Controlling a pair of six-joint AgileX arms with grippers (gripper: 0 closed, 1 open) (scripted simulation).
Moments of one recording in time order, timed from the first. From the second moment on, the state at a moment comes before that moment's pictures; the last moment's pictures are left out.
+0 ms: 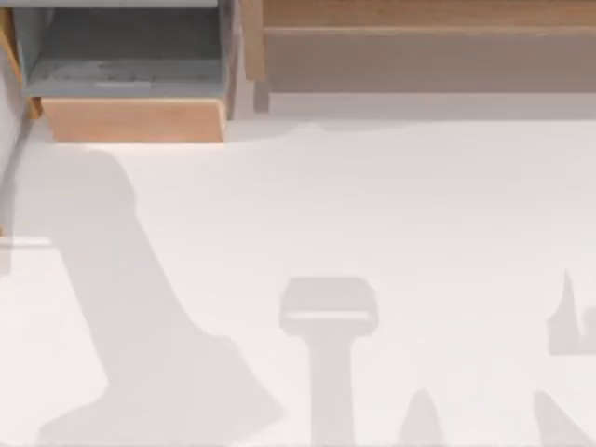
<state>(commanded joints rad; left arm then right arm) 0.34 2.66 2.48 -1.31 0.06 0.54 0.00 0.00 0.00 0.00 0.00 0.00</state>
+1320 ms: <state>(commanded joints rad) 0.33 2.66 2.48 -1.31 0.06 0.54 0.00 0.00 0.00 0.00 0.00 0.00</state>
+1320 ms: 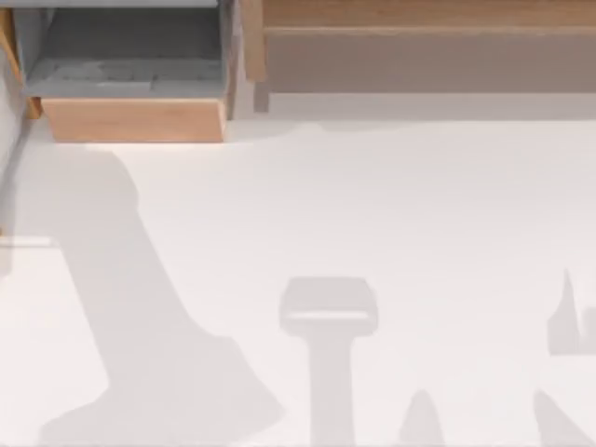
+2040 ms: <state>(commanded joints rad) 0.35 2.50 2.40 -1.34 0.07 0.51 0.00 0.00 0.00 0.00 0.00 0.00</state>
